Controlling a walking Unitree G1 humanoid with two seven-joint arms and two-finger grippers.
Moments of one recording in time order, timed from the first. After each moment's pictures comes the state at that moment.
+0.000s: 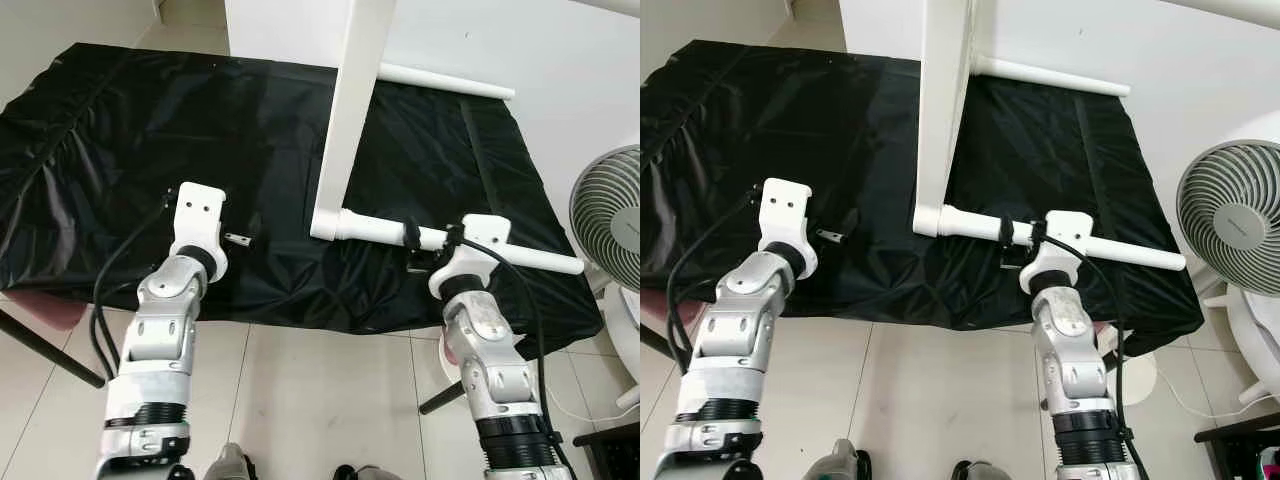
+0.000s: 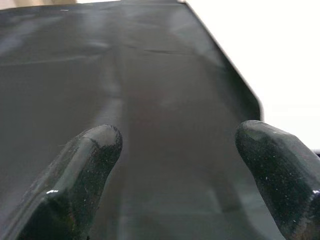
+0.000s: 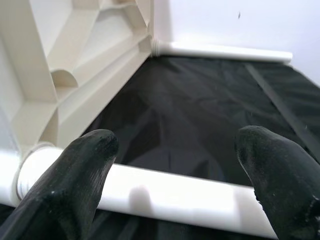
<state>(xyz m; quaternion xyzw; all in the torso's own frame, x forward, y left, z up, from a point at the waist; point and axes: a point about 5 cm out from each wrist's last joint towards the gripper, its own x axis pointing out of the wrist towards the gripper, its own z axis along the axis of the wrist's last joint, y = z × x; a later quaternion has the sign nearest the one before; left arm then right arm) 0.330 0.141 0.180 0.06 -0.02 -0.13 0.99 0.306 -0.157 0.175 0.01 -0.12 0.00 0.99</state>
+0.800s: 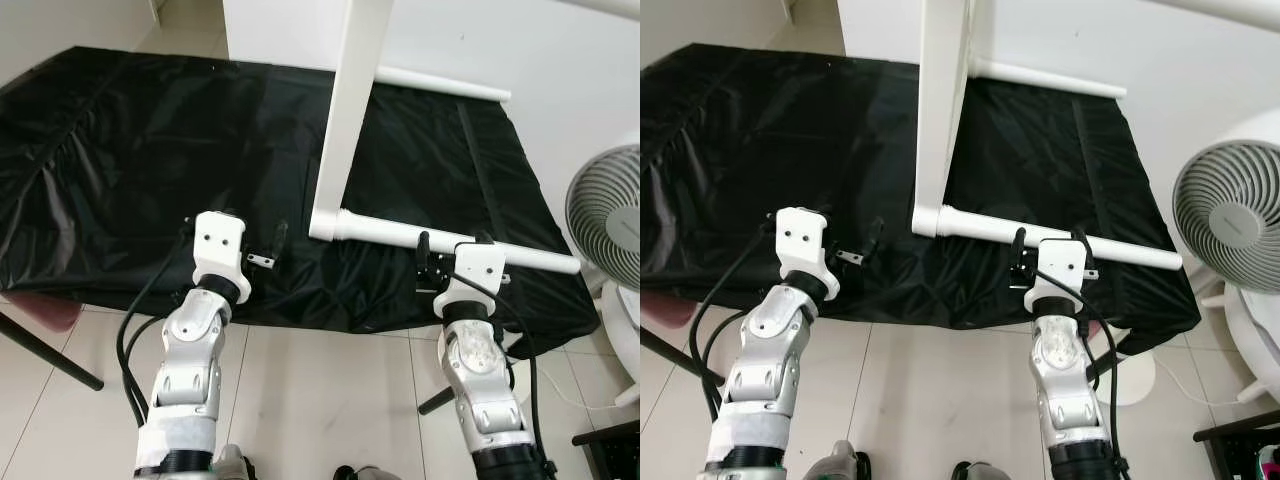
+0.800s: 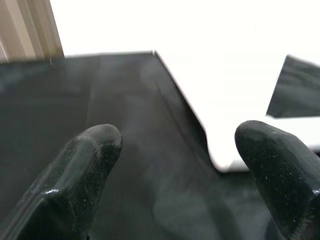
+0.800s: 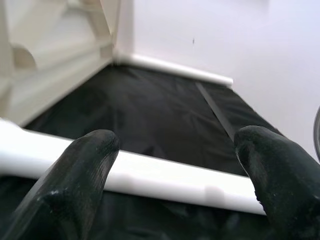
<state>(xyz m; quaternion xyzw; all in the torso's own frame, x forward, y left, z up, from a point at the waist) 0.300 0.121 0.174 0.03 -0.13 -0.14 0.98 0.279 -0.158 0.151 -0.06 -0.16 -0.07 0.98</state>
